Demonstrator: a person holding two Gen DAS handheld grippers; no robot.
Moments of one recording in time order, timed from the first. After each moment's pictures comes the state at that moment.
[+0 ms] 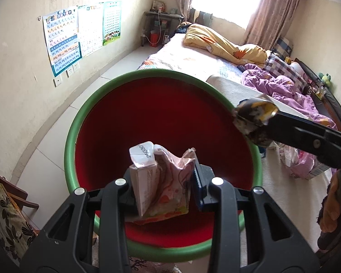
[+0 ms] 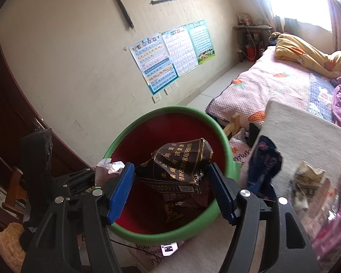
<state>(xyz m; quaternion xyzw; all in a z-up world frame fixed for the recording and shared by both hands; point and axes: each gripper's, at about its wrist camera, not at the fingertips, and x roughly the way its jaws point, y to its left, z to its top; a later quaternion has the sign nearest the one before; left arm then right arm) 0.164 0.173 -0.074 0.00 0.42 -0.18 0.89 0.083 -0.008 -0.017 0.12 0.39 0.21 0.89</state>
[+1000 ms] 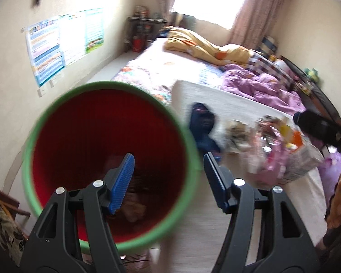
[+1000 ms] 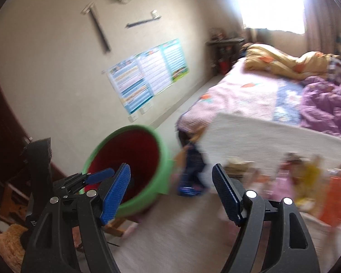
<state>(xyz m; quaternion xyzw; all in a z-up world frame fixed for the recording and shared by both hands) 0.132 0.088 -0.050 0.00 0.40 -0.23 0.88 0.009 -0.120 0.025 0.14 0.34 0.11 0.92</state>
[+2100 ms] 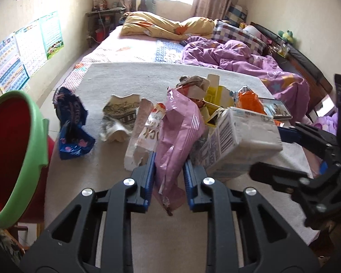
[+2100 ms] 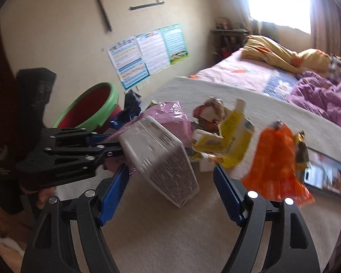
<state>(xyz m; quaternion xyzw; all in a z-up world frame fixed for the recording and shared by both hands) 0.075 -0.076 -0.073 0.07 0.43 -0.30 0.85 -0.046 -0.249 -0.058 0.08 0.38 0.17 0.91</state>
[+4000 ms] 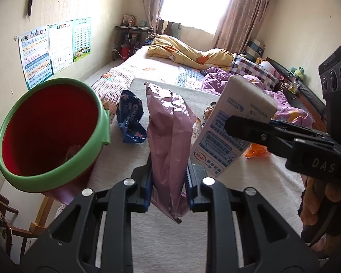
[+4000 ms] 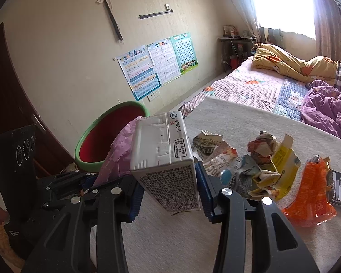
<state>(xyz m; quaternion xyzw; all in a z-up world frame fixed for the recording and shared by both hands) 0.041 0.008 -0.045 0.00 0.37 -0.25 0.90 -0.028 -0.167 -0.005 0.10 0.36 0.18 0.91</state>
